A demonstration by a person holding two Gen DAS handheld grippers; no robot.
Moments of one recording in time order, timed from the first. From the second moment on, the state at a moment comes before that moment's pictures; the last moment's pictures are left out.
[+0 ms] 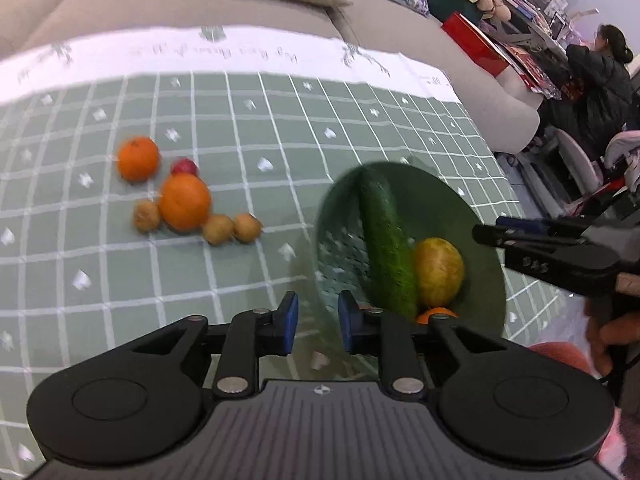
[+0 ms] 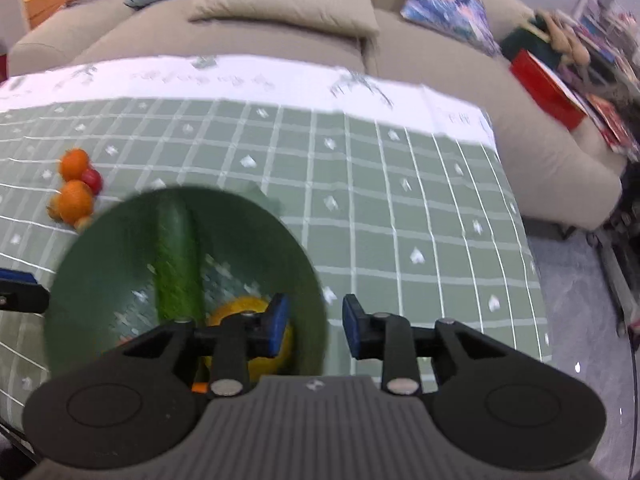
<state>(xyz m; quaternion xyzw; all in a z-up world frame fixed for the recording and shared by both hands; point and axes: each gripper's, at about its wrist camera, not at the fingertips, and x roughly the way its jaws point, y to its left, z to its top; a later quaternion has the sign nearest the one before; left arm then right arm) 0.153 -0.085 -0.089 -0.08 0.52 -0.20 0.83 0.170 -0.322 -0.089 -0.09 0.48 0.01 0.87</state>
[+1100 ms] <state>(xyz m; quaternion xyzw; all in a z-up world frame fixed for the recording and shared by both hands) 0.215 -0.005 -0.142 0.04 0.47 -0.19 0.86 0.272 -0.146 -0.132 -0.05 0.53 0.25 0.81</state>
